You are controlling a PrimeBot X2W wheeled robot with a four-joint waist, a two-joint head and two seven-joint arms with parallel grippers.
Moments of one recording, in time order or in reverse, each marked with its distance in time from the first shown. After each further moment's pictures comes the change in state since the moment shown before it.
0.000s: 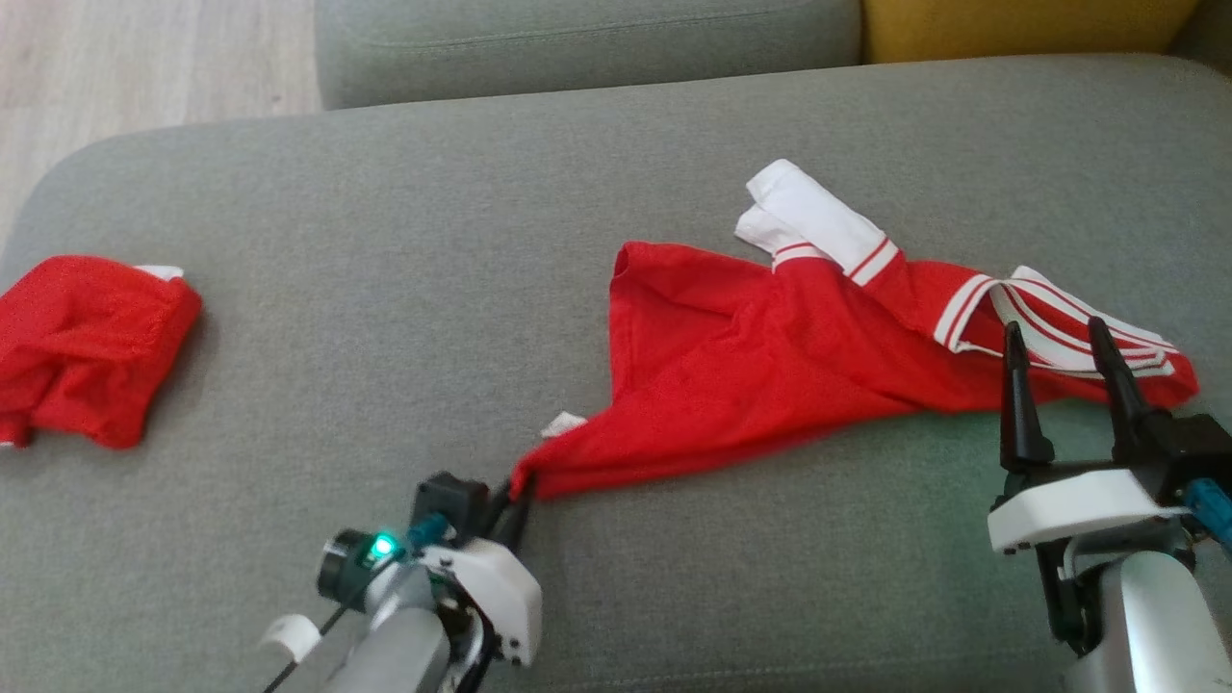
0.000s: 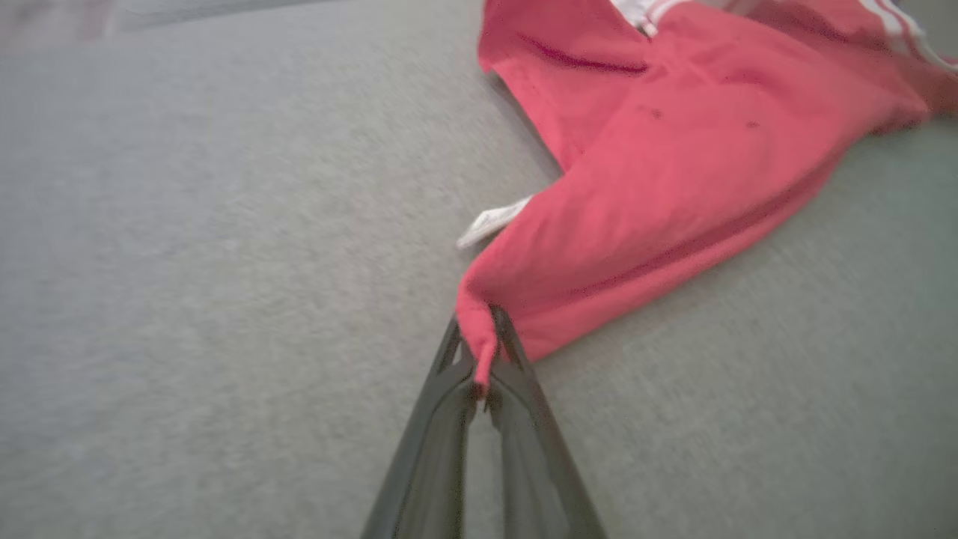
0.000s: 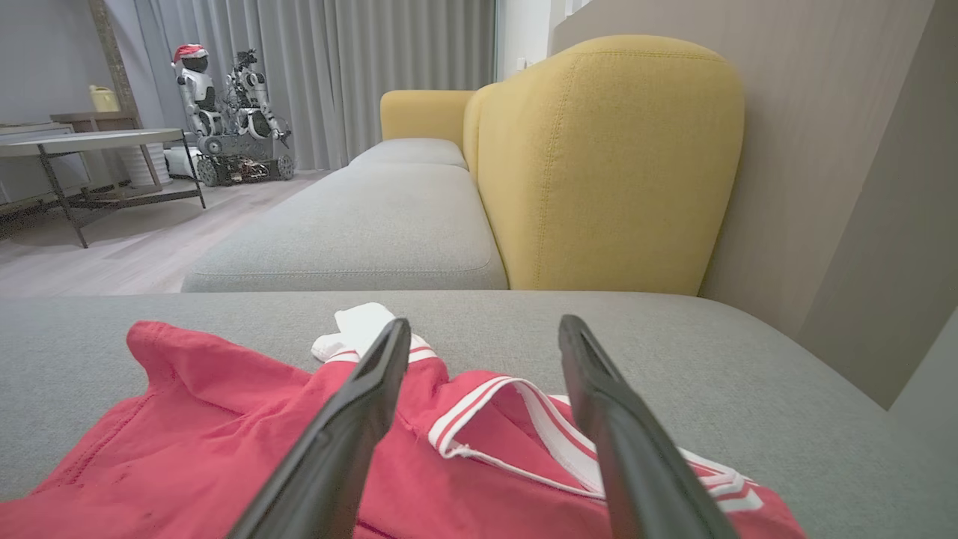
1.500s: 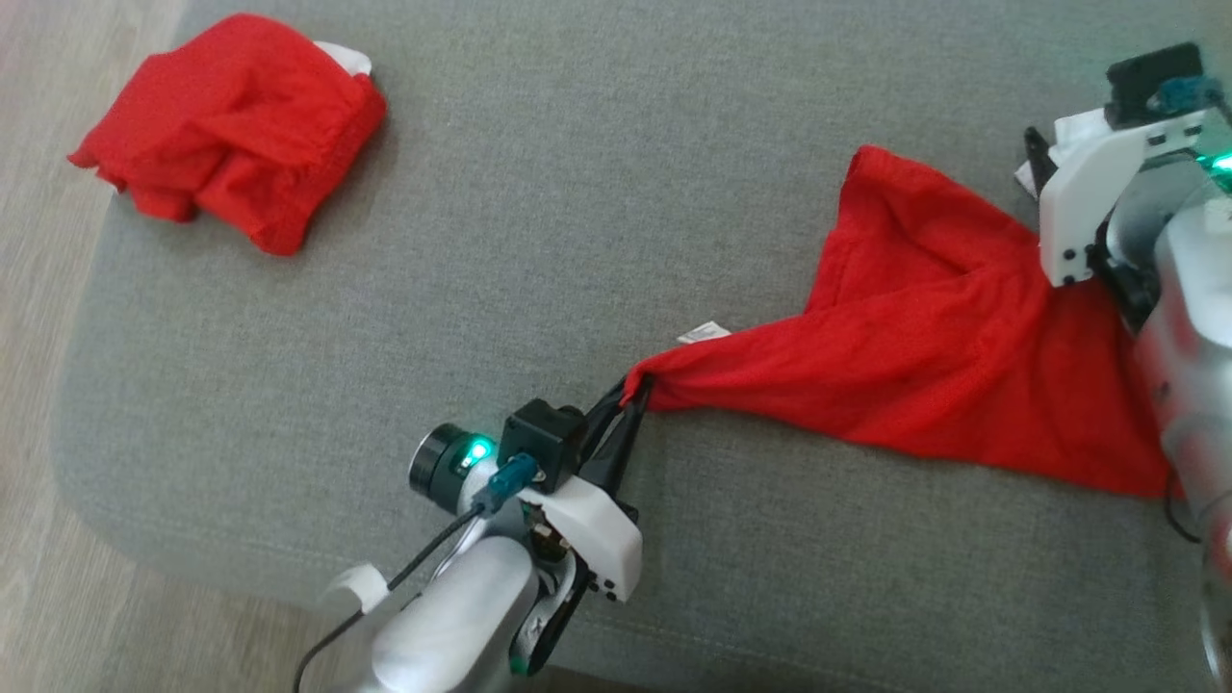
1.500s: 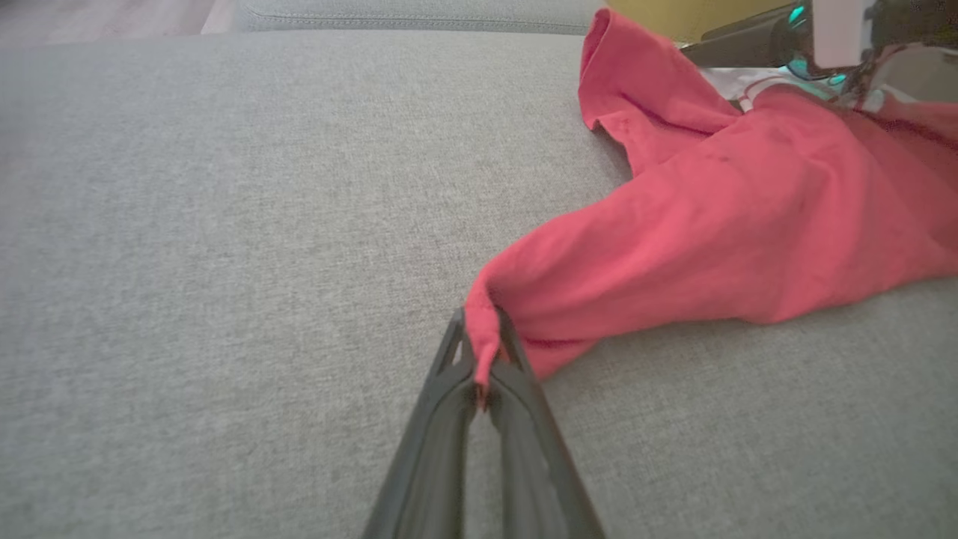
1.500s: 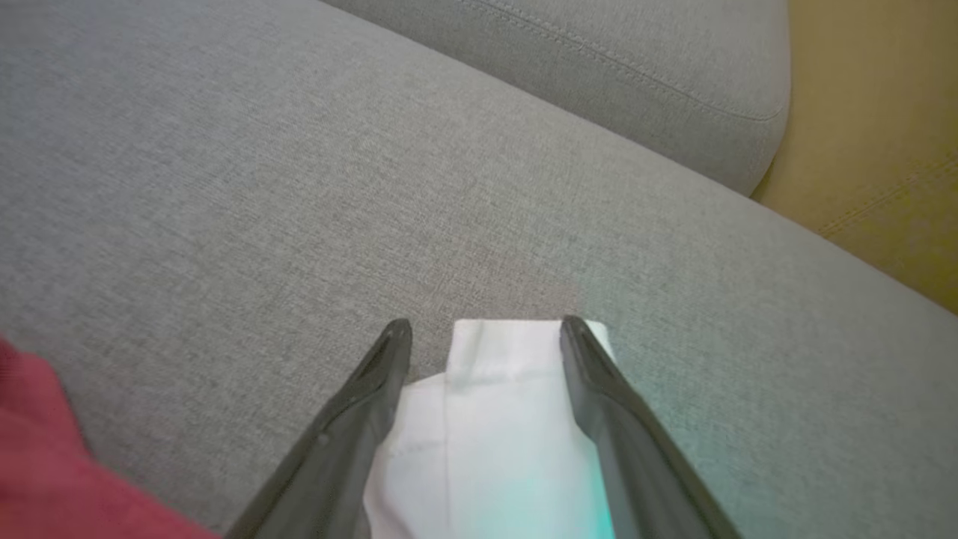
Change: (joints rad) left arm -0.109 -0.009 -0.189 -0.252 -0.072 0.091 -0.018; right arm -0.816 -0.236 0.289 0.829 -0.034 0.000 0.369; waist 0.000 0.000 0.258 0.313
